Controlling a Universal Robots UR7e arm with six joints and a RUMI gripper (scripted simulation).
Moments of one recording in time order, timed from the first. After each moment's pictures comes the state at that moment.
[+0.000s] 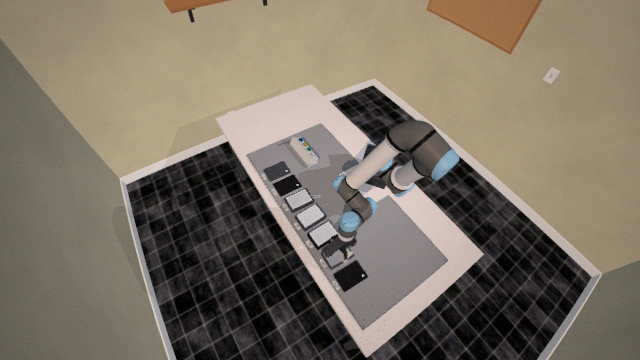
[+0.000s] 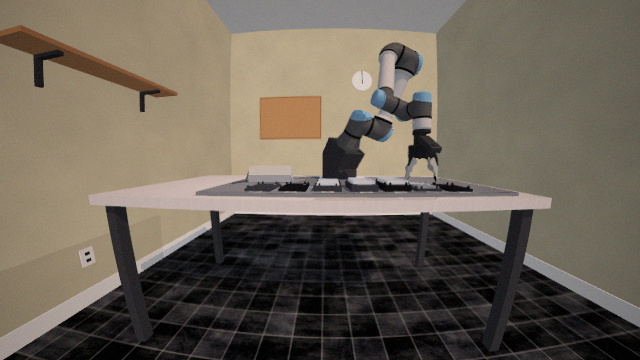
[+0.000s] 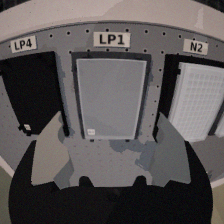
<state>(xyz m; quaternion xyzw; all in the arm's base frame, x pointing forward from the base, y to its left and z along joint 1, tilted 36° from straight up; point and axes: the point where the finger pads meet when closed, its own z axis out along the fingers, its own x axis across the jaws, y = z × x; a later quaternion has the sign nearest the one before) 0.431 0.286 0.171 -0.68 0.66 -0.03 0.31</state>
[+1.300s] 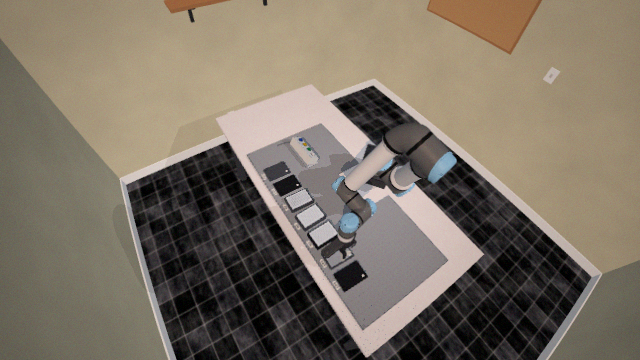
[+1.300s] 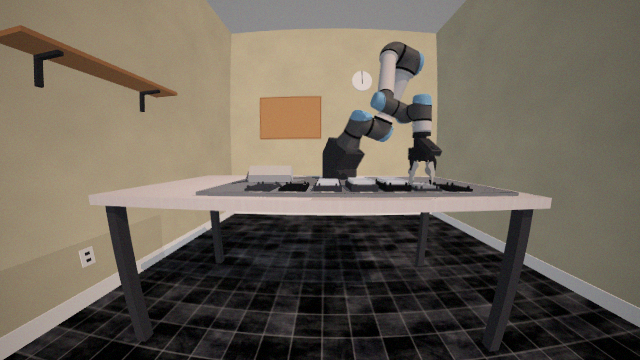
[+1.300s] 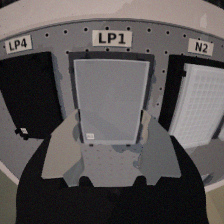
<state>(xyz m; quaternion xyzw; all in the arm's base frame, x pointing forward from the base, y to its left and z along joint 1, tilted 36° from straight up) 0.436 0.290 0.162 -0.68 0.66 -0.03 0.31</state>
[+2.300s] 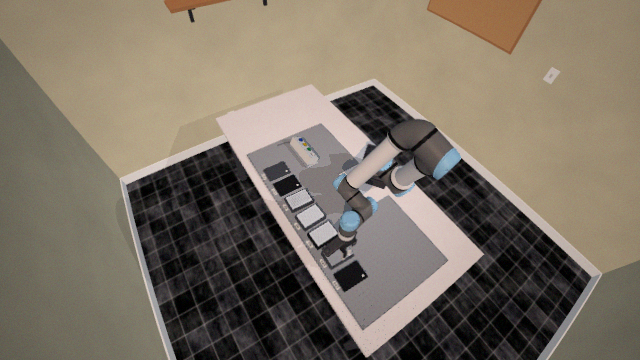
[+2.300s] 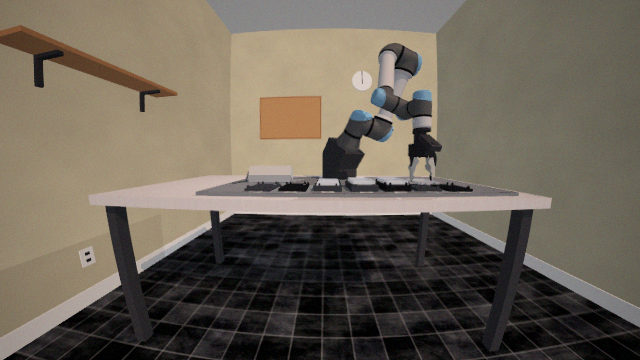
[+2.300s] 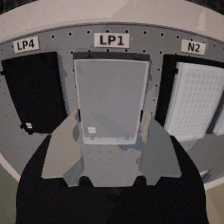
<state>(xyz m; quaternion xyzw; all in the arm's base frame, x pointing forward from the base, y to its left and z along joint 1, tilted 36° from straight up) 0.428 0.284 0.175 -0.68 0.66 -0.03 0.31</state>
